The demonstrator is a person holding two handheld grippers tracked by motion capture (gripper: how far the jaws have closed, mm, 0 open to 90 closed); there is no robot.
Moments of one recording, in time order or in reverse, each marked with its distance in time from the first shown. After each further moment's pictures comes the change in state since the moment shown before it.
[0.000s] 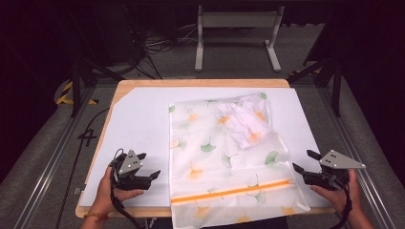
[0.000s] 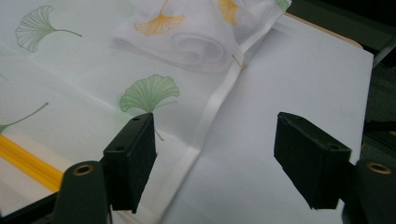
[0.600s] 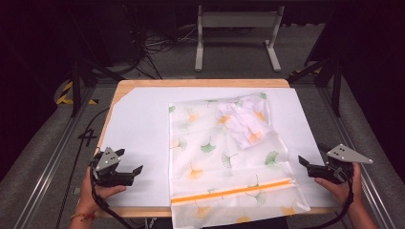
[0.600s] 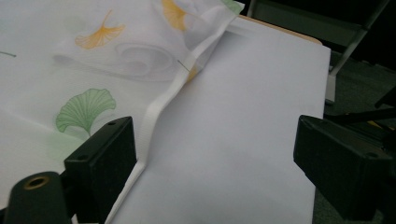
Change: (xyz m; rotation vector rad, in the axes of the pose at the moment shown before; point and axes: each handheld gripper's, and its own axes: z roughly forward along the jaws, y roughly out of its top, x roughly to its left) left arm 0.039 -0.030 -0.022 -0.058 0.076 -0.107; right arm -0.028 -0.014 0.008 -0.063 -0.091 0.112
